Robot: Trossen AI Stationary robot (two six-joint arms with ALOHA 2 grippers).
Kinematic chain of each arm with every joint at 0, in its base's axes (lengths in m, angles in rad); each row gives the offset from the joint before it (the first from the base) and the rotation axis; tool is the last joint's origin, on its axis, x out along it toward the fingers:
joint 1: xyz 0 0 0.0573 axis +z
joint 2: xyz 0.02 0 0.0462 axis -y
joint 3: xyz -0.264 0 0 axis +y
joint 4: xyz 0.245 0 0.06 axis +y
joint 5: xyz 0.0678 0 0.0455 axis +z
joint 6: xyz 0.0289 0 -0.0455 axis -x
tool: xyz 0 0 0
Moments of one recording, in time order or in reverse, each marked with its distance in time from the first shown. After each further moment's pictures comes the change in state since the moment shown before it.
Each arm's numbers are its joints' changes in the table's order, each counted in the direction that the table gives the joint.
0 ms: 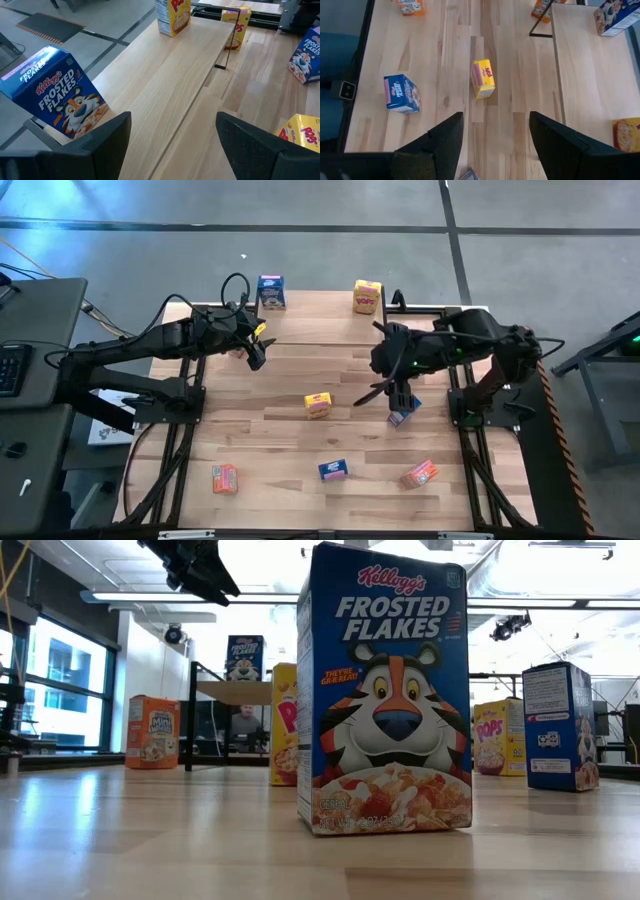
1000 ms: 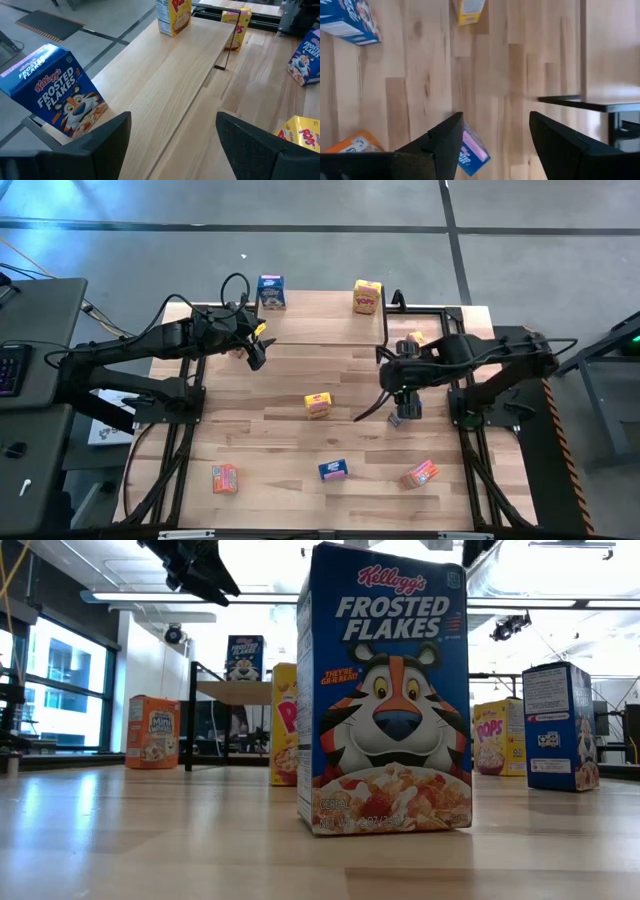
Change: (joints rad) left arm 0.000 0.000 0.000 0.000 -0.001 0.018; right arm -0.004 0.234 0.651 -0.116 -0.035 -0.059
